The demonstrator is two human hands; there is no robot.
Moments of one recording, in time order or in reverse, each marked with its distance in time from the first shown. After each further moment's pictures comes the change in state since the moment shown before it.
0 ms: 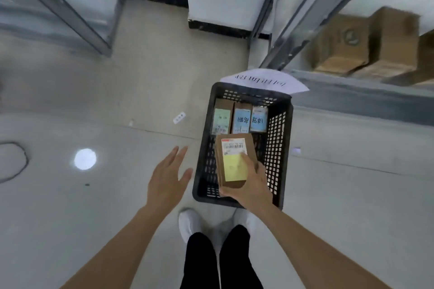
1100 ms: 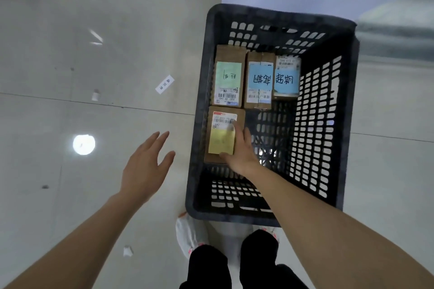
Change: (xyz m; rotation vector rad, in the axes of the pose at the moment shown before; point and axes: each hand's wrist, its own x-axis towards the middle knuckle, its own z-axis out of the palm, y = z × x) left_hand 0.131 -0.145 0.165 0.134 -0.056 -0.063; right_hand 0.246 0.094 0.185 0.062 -0.153 0.010
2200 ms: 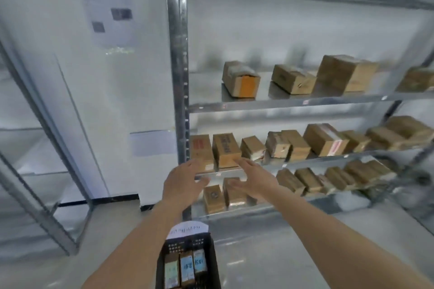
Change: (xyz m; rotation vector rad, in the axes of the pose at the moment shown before) left_hand -0.509 0.527 -0.572 -0.018 0.416 0.744; right_hand -0.792 -0.218 -0.558 -0.375 0.737 -0.353
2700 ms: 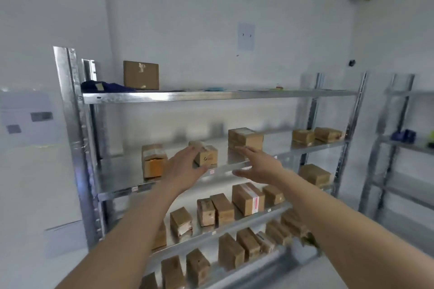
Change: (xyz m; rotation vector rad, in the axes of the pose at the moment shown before) left_hand 0.058 0.375 -0.081 -0.003 0.154 0.394; right_hand -0.153 0.185 -0.340 -0.122 0.402 0.065
